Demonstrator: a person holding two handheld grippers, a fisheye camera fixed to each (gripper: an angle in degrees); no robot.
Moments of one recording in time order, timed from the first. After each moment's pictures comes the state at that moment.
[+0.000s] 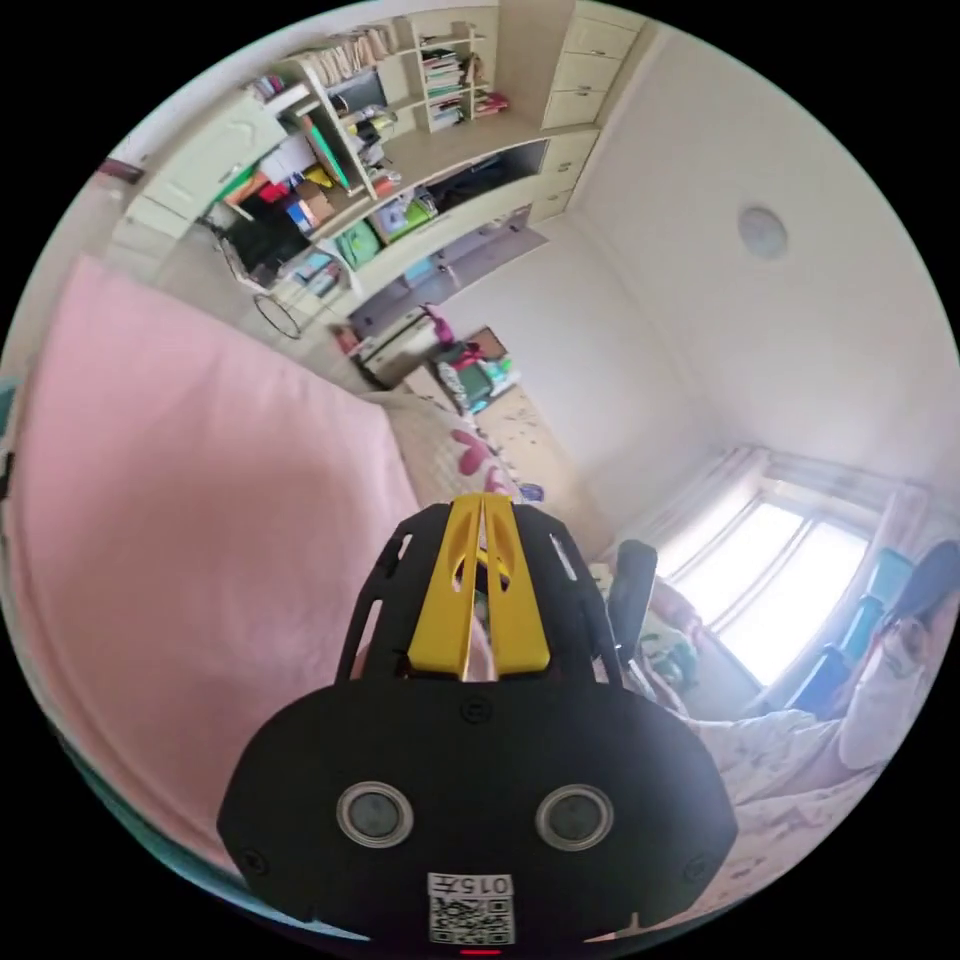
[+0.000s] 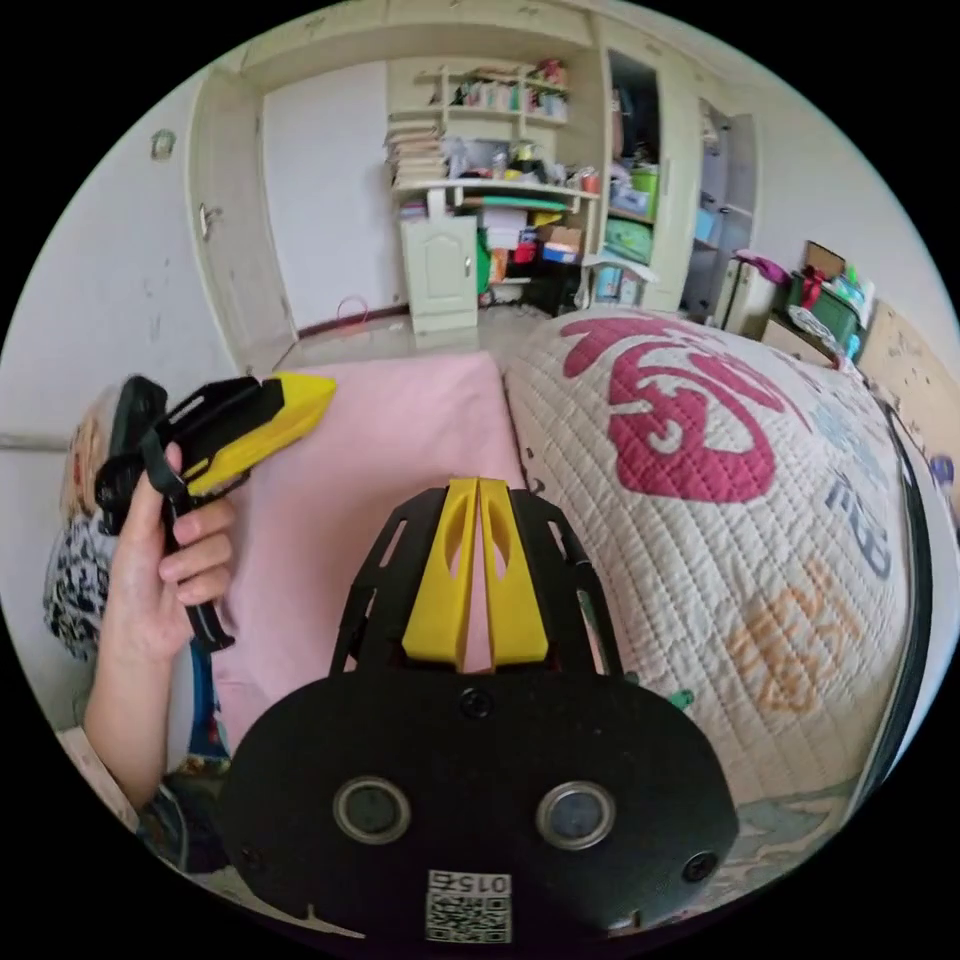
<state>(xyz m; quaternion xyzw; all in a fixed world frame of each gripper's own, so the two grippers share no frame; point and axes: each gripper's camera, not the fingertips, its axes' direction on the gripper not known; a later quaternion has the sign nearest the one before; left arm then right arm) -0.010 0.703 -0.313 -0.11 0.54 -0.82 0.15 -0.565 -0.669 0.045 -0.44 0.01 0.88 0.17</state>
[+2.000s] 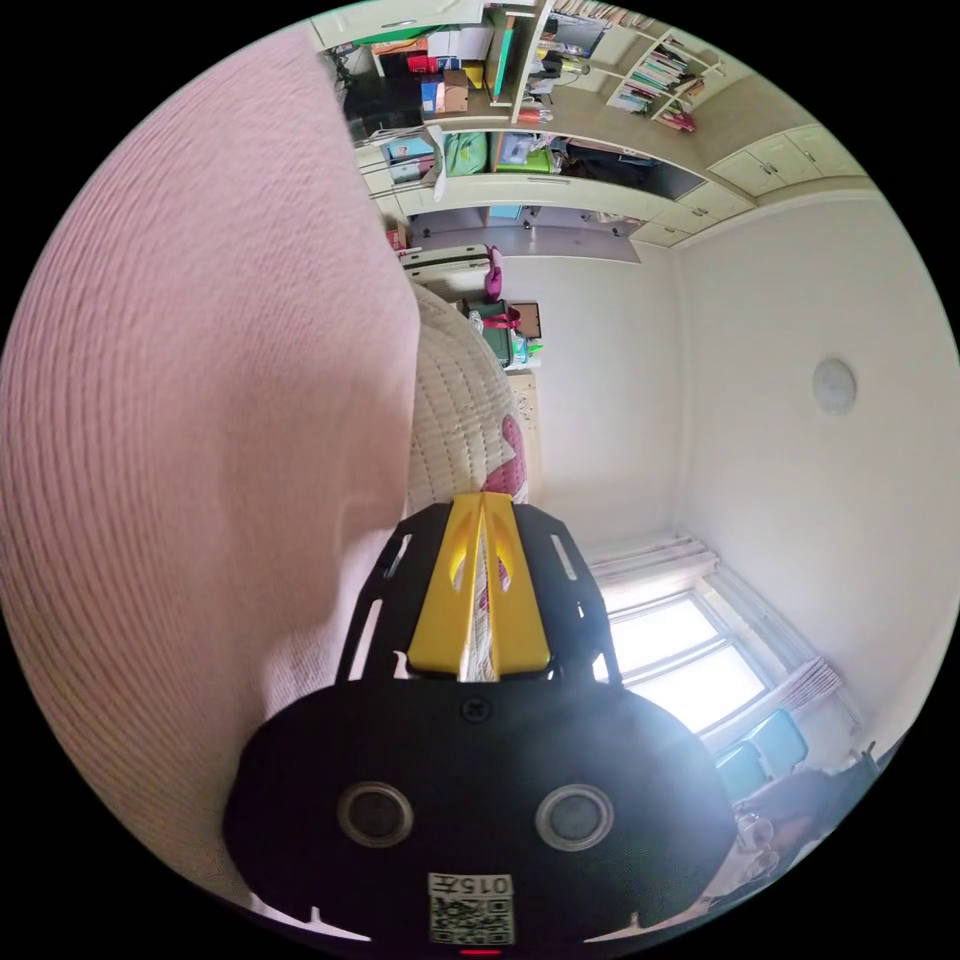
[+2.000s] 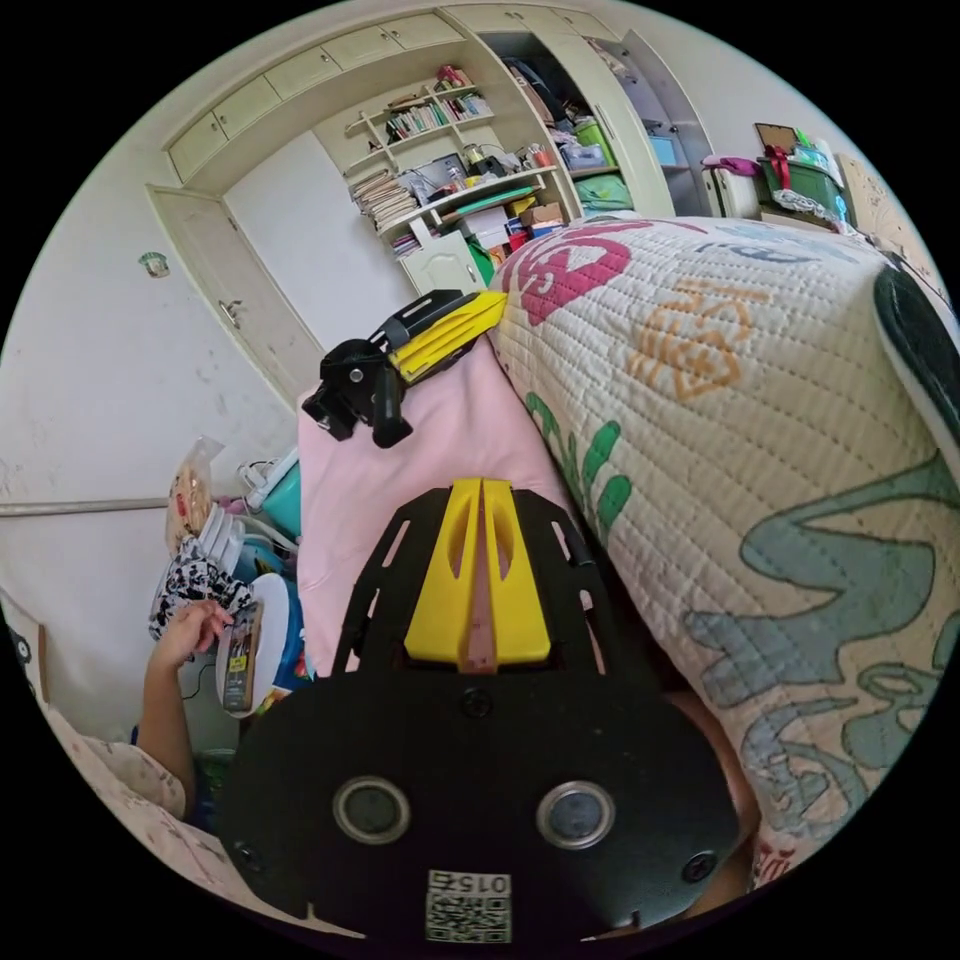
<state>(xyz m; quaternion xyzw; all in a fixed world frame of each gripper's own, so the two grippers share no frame) -0.210 0.716 -0.135 -0.18 0.54 -0.82 -0.08 -0.222 -0.322 -0.017 -0.30 0.03 0.95 0.08</state>
